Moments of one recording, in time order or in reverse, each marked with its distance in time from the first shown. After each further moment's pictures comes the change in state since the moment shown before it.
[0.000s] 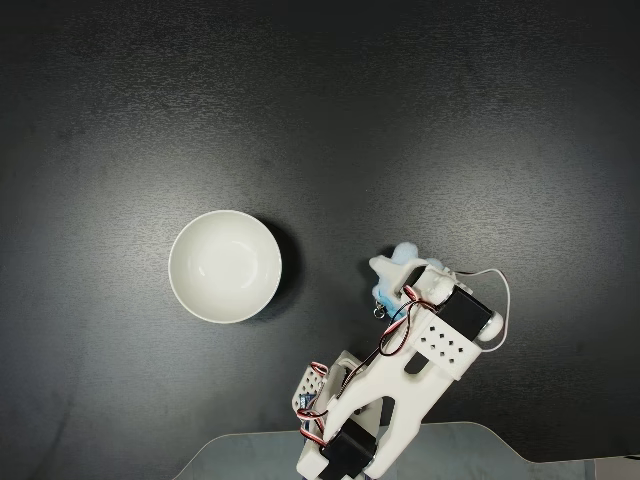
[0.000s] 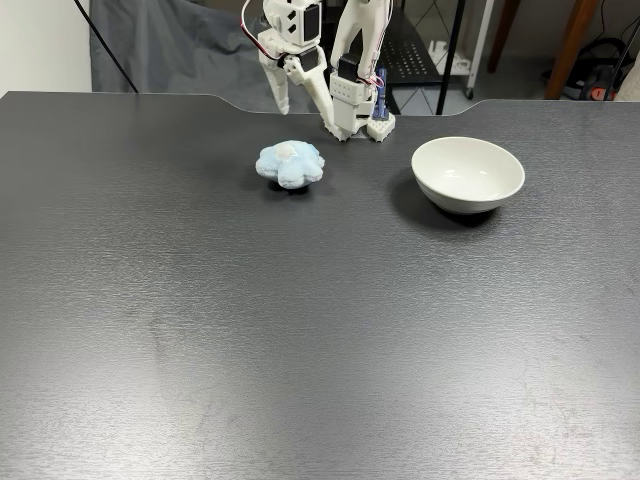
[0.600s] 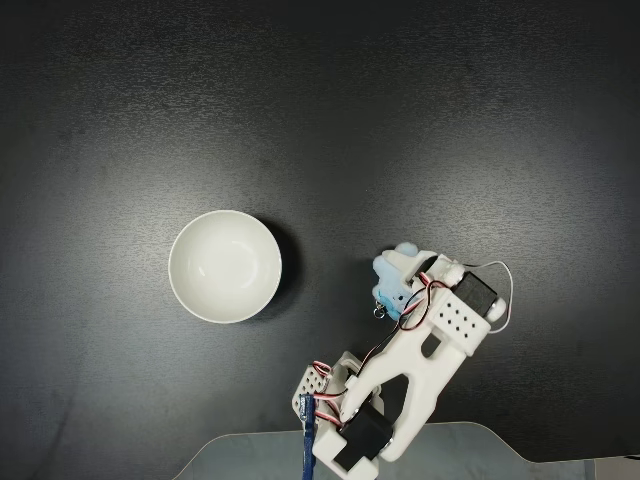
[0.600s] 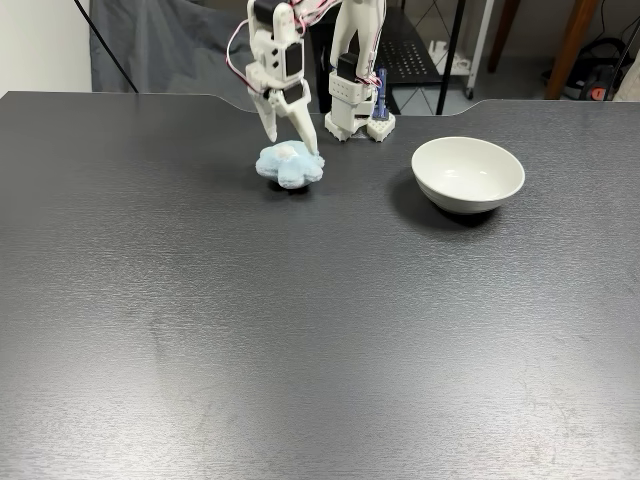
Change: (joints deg) arm 2.9 -11.0 8.0 -14.9 0.0
